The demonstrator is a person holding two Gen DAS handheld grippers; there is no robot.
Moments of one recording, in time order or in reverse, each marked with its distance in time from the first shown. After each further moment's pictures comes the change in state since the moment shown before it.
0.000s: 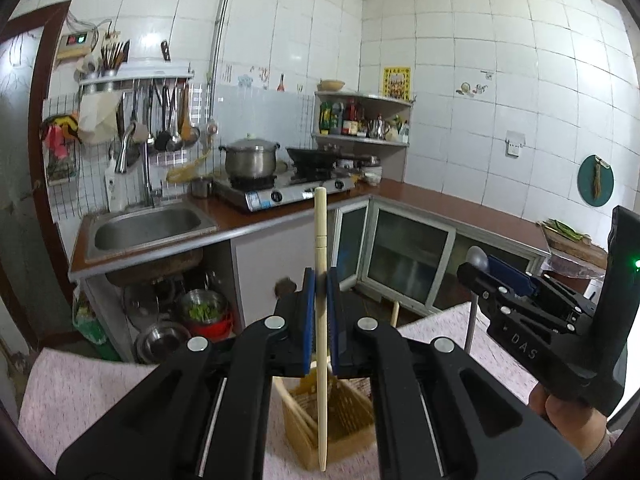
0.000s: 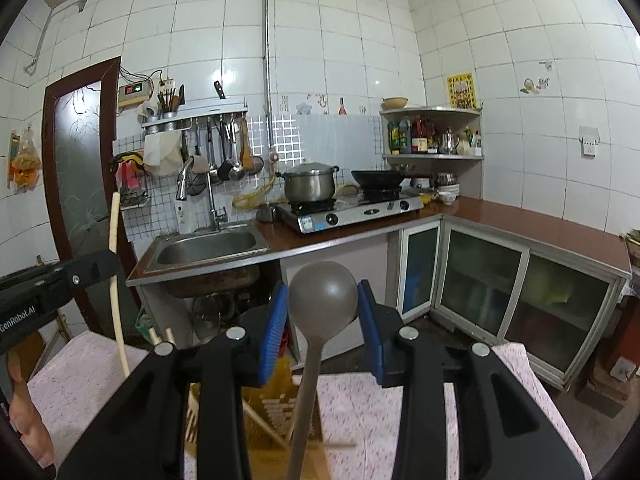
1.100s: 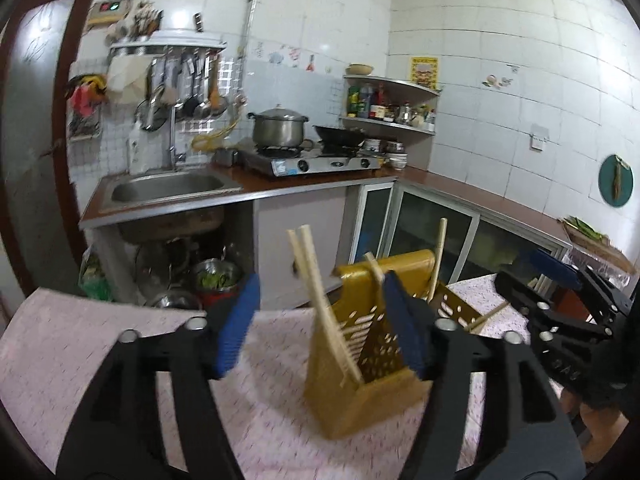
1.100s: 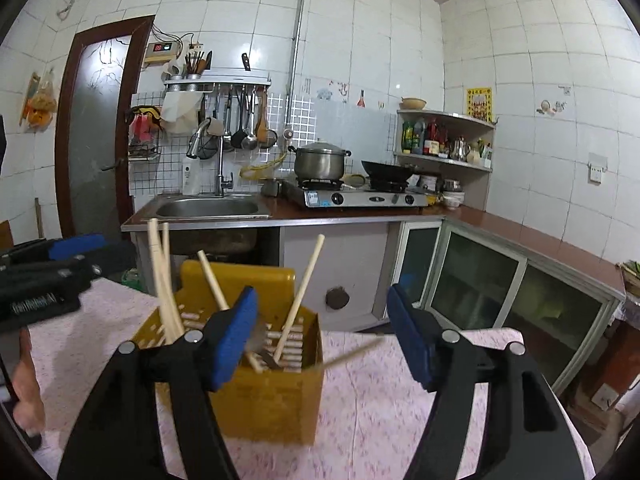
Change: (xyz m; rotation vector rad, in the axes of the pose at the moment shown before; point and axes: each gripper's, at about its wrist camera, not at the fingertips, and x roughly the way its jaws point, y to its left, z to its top) left arm 0.004 0.034 -0.108 -0.086 0.050 0.081; right arm -0.008 0.016 -0.090 -0.145 0.017 -0.008
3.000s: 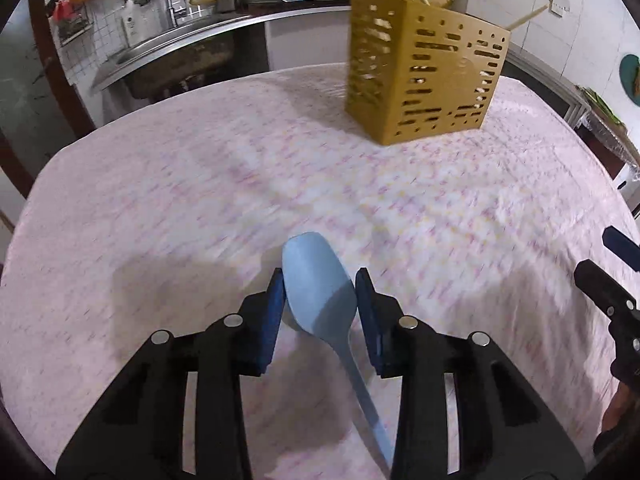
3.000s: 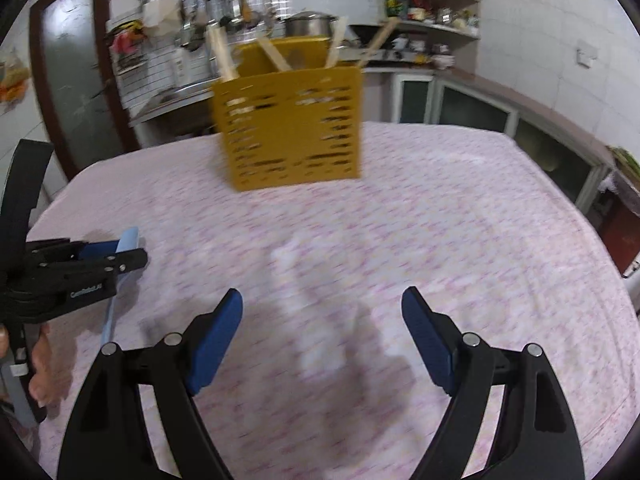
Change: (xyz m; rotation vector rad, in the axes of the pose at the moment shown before) left arm -0.044 0.033 -0.159 0.097 0.573 0.064; right arm -0.098 0.059 -0.147 0.126 0.476 0.012
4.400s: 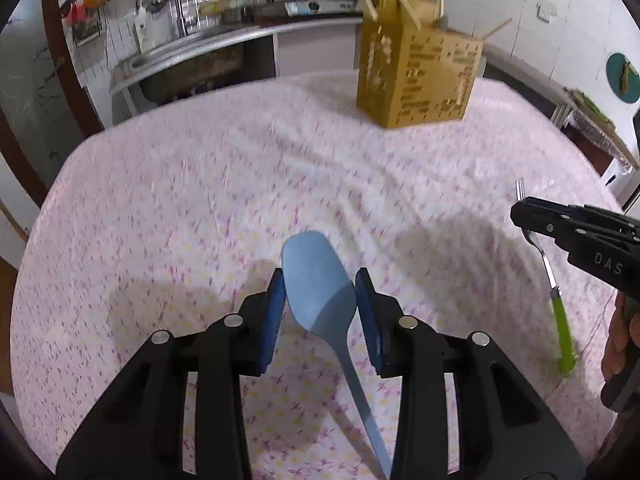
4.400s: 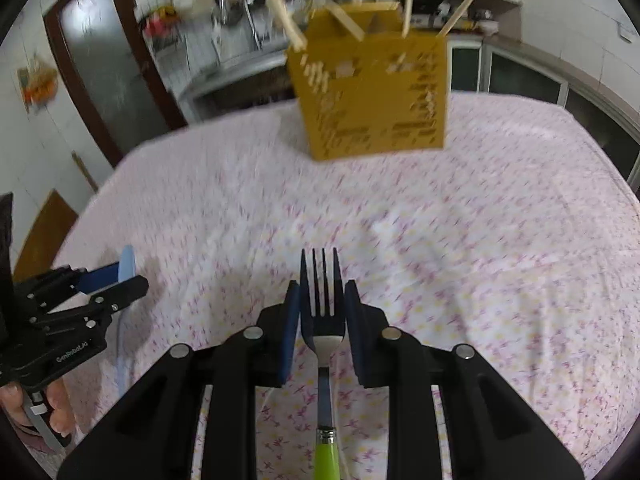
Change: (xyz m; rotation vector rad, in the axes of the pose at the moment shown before) left arm -0.060 0.027 -0.042 0.008 -0.066 -0.022; right arm -0.005 0.024 0.007 0.041 0.084 0.186
